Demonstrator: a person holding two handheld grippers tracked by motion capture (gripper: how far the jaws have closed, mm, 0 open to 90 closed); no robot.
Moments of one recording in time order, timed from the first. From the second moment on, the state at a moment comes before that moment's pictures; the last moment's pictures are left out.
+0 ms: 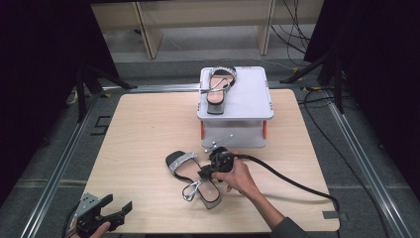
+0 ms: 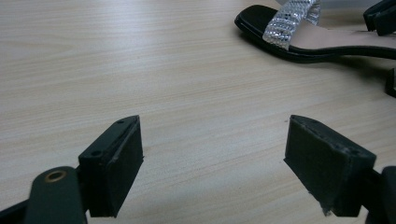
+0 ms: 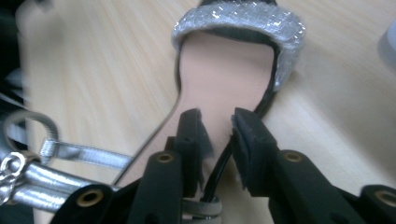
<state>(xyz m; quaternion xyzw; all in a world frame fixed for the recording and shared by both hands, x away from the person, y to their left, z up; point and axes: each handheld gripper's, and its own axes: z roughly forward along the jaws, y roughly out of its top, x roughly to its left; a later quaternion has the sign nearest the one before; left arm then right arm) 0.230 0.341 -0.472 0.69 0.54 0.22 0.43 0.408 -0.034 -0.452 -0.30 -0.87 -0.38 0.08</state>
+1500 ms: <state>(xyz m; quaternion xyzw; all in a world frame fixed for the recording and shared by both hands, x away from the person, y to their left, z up) 0.231 0.341 -0.471 0.69 0.55 0.22 0.42 0.393 -0.052 -0.442 -0.26 -0.90 -0.34 0.02</state>
